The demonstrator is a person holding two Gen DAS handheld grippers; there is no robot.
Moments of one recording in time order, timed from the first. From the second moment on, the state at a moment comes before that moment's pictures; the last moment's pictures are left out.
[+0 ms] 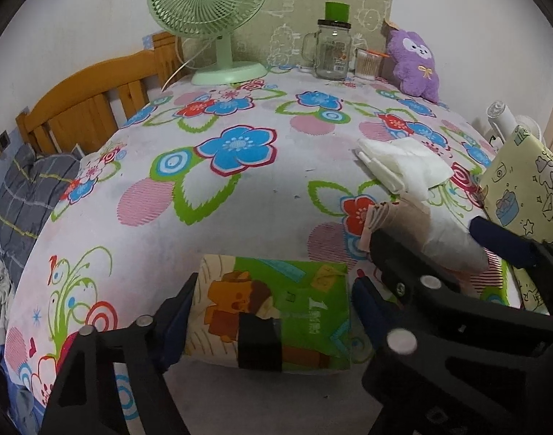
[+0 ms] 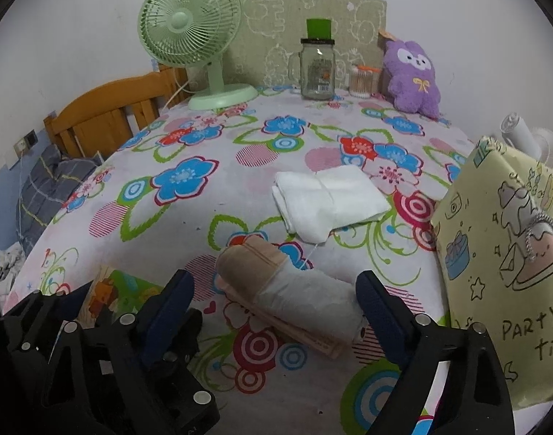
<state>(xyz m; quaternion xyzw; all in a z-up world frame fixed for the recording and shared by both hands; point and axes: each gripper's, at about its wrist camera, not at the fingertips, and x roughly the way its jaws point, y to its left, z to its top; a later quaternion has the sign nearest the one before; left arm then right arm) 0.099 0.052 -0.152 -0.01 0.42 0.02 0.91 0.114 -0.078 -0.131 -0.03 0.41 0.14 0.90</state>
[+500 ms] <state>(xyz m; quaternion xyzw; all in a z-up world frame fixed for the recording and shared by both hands) 0.102 0.040 -0.148 0.00 0.42 0.01 0.91 0.120 -0.081 -0.134 -0.02 0.43 0.15 0.89</state>
